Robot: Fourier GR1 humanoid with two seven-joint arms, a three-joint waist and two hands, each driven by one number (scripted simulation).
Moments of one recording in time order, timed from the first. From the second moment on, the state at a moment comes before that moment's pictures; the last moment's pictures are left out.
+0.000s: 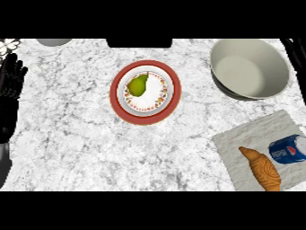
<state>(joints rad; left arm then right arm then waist) -0.19 0.49 -0.04 -1.55 0.18 0.24 -0.10 -0.39 -0.57 0.10 -1.70 -0.47 -0.26 0.13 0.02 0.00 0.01</state>
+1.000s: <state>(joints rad) -0.10 0.26 -0.26 -1.57 0.36 0.09 0.08 0.29 -0.86 0.01 -1.79 0.00 -0.26 -0.20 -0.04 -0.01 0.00</state>
